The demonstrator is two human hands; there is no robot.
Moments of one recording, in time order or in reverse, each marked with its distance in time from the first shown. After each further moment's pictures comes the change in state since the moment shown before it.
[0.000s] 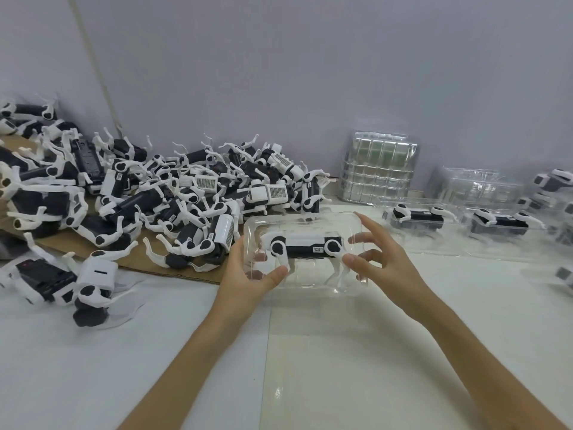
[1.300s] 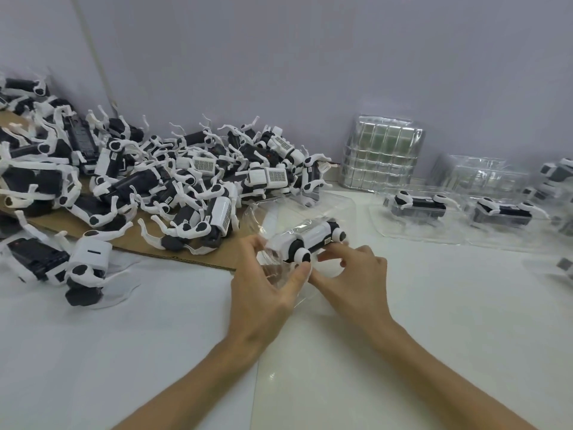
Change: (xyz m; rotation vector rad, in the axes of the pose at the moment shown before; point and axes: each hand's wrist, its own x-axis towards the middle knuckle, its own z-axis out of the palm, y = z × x) left_hand -0.039 -0.003 0.039 0.079 0.165 0.212; right_hand -0.024 -0.005 0.066 -0.582 0.232 -0.033
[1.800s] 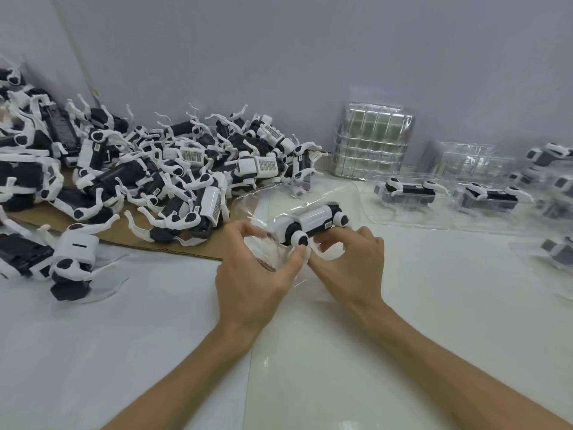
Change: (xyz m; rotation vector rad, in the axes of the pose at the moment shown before) left_hand 0.003 0.007 0.003 0.256 0.174 0.122; right_hand 0.003 0.002 0.002 0.084 0.239 -0.039
